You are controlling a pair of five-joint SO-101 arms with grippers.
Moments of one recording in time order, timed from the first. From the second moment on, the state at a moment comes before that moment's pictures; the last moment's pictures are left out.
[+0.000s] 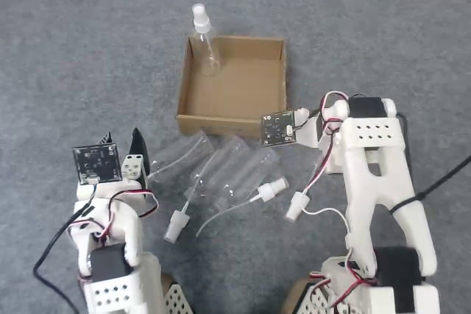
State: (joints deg) left arm -17.4 -103.3 93.1 45.6 -0.4; right arm -5.7 -12.8 24.6 78.5 88.6
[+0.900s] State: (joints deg) left arm -17.4 -103.3 94.1 45.6 -0.4; right arm -3.3 -1.6 33.9 55.6 92.6
